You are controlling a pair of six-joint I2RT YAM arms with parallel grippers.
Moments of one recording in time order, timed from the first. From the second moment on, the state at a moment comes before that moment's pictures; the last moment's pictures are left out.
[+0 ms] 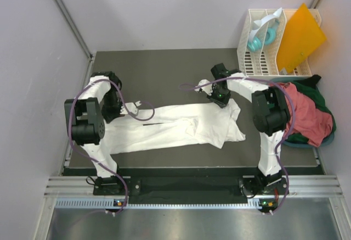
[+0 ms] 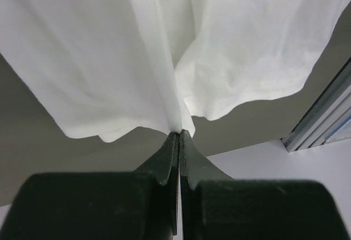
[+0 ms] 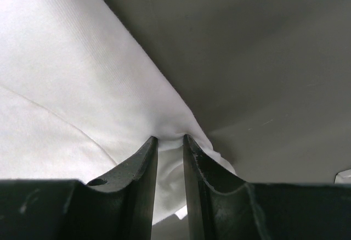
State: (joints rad) left arm 0.06 1.86 1.39 -1.31 -0.05 1.58; right arm 0.39 2.06 1.52 -0.80 -0.06 -0.82
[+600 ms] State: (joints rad) left arm 0.05 1.78 1.36 -1.31 -0.05 1.63; right arm 0.39 2.06 1.52 -0.80 -0.05 -0.83
